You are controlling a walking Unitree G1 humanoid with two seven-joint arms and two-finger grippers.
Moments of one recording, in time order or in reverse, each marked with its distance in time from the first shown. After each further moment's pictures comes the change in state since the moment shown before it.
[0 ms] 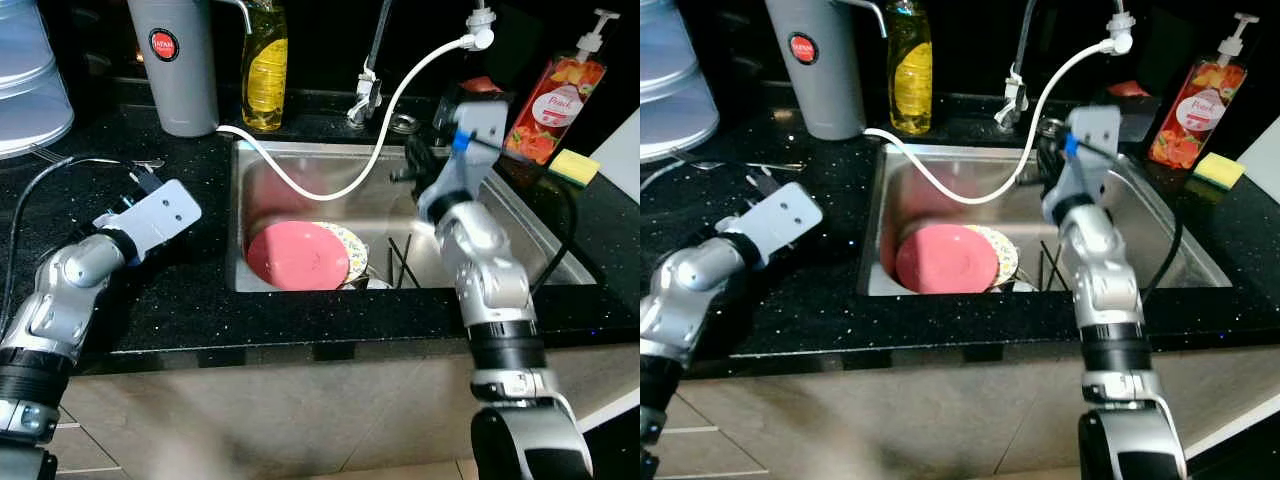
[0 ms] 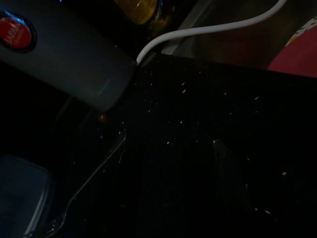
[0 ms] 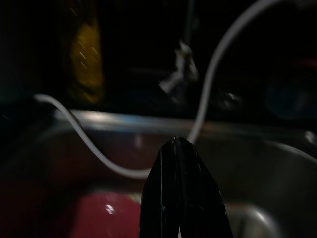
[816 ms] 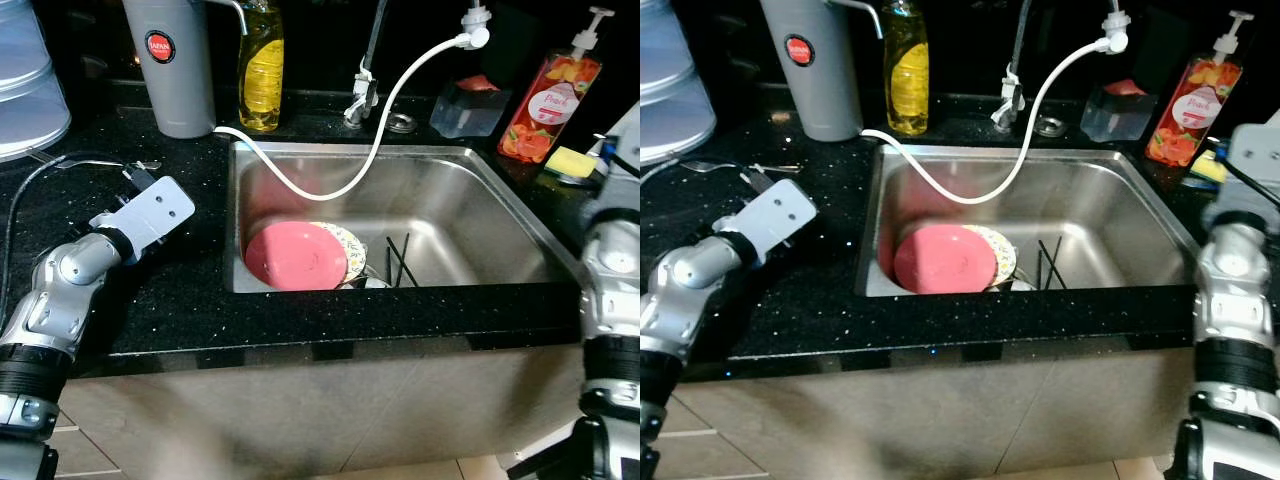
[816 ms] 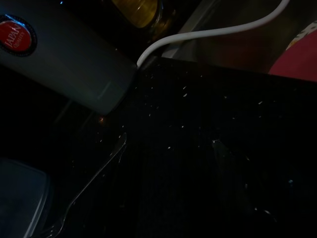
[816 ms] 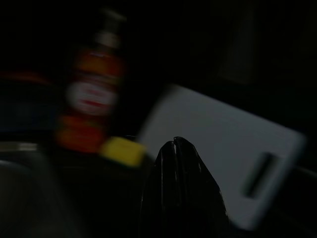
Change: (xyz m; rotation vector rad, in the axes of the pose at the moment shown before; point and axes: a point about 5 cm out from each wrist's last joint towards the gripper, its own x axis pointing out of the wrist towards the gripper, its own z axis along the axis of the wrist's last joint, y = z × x) left arm 0.002 0.001 -0.005 -0.003 -0.010 0.003; right arm -0.066 -0.174 0.037 -0.484 -0.094 -0.786
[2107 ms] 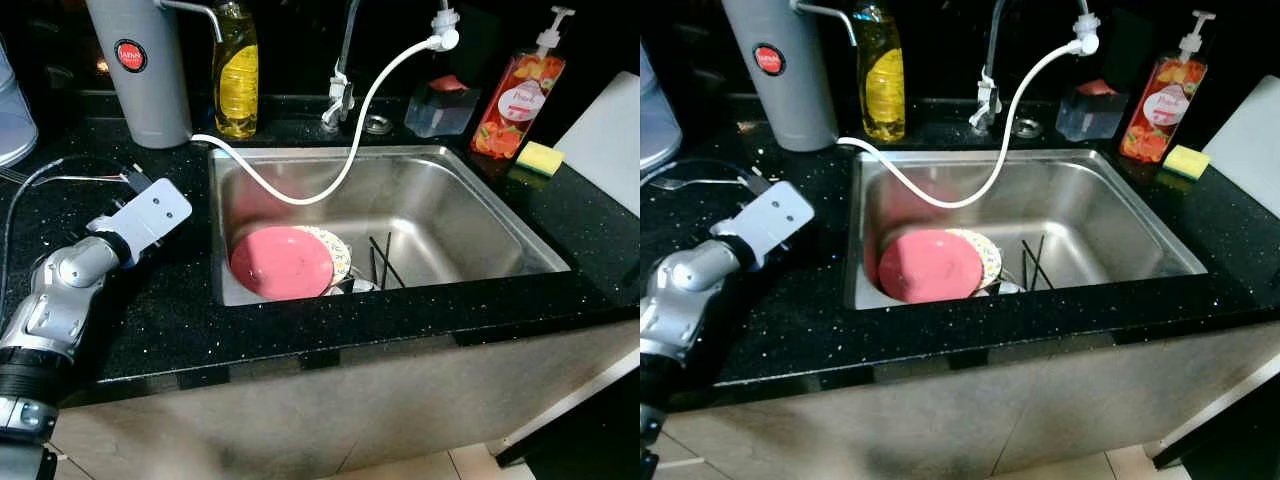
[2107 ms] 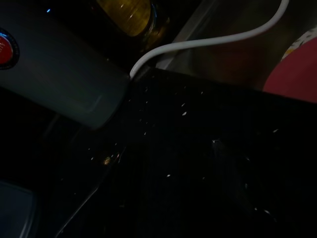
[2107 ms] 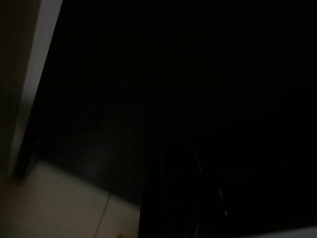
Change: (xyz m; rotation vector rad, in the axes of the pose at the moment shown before) left arm -0.002 -0.001 -0.006 -0.016 0.039 0.011; right arm -0.141 -0.110 -0.195 -0.326 0.839 -0.372
